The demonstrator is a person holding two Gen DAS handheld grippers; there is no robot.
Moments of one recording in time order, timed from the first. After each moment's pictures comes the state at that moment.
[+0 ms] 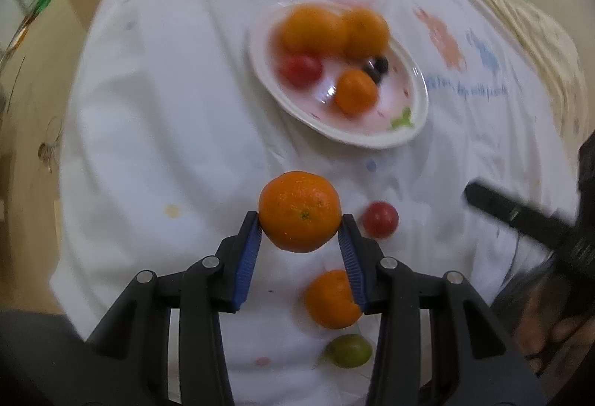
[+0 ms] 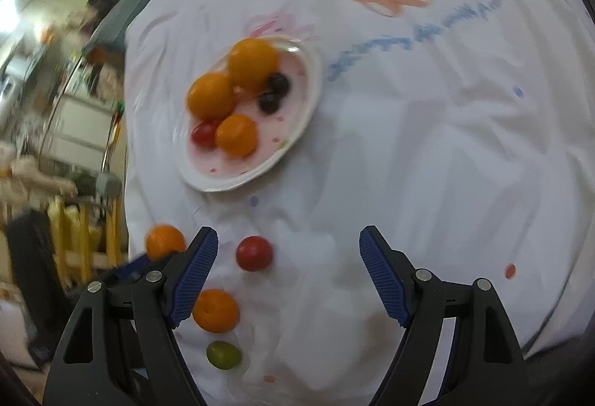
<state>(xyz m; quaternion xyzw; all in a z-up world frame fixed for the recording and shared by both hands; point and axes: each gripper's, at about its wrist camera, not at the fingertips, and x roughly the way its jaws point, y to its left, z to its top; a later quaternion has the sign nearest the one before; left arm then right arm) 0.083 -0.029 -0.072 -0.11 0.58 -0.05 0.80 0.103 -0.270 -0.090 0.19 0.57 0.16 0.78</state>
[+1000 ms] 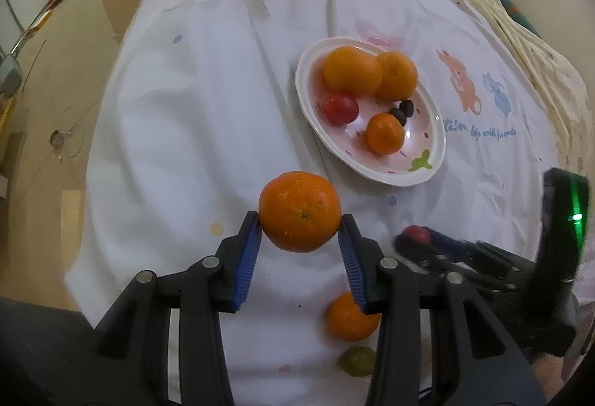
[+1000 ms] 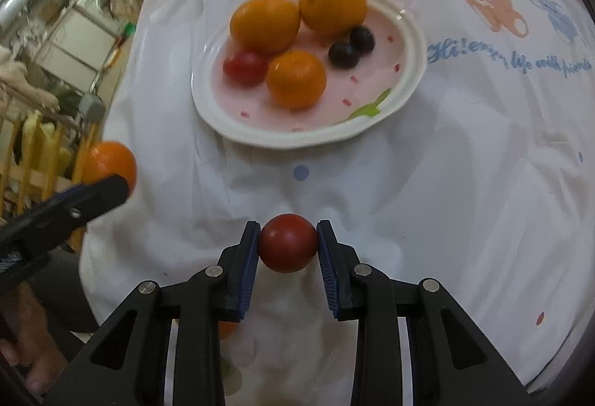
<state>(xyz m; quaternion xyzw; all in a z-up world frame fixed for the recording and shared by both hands) 0.086 -0.004 -0.061 -0.14 0.56 -0.01 0.82 0.106 -0.213 -0.111 0.06 0.60 0.20 0.77</state>
